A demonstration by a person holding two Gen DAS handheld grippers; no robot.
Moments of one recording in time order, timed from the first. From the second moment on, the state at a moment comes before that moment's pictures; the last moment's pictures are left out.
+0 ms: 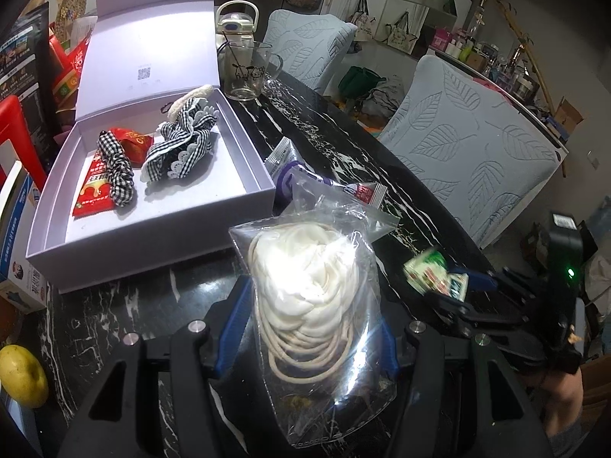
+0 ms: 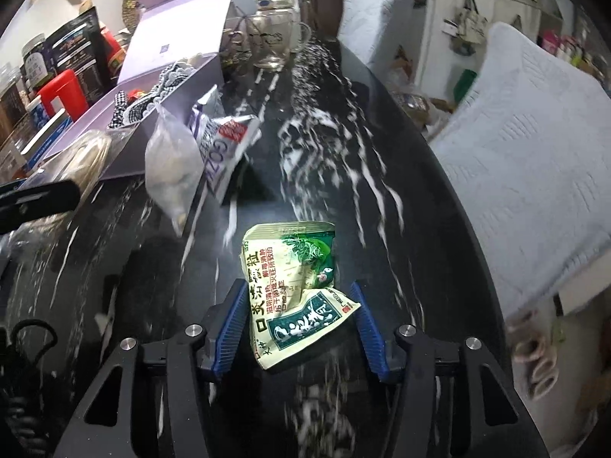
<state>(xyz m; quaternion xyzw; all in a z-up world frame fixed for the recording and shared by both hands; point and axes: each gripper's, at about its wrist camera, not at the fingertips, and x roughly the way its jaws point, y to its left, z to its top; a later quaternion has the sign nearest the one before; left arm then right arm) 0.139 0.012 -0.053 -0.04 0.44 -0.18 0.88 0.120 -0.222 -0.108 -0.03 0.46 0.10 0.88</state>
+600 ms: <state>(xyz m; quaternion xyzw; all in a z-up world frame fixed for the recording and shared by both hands) 0.135 0.013 -0.058 -0.04 0.44 -0.18 0.88 0.112 -0.211 -0.111 -0.05 0.45 0.09 0.89</state>
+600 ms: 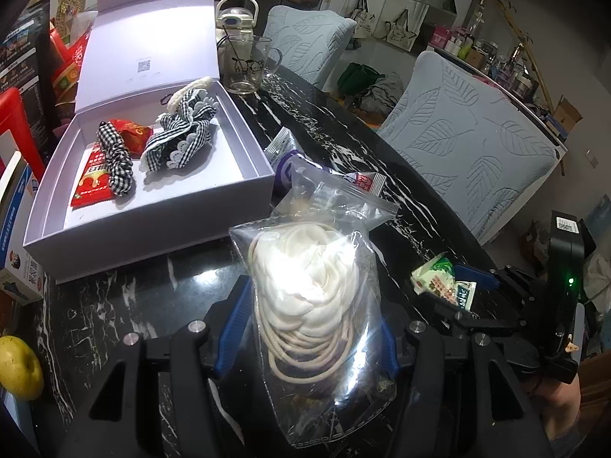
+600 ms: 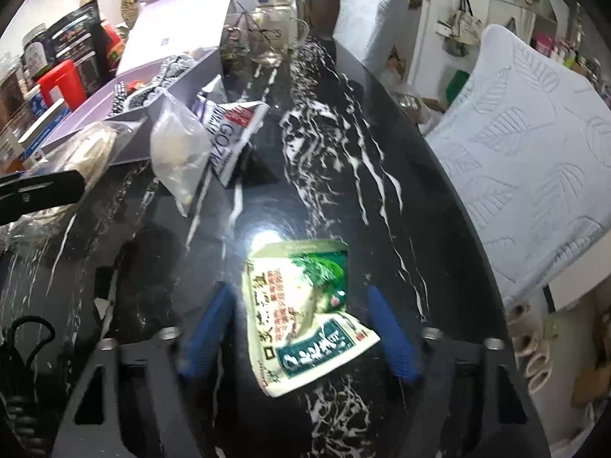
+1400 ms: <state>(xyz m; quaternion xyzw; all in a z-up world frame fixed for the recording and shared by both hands) 0.123 0.009 -0.068 -0.03 0.45 -0.19 0.87 0.088 -0.218 -0.103 -0.02 0.43 0.09 0.90</state>
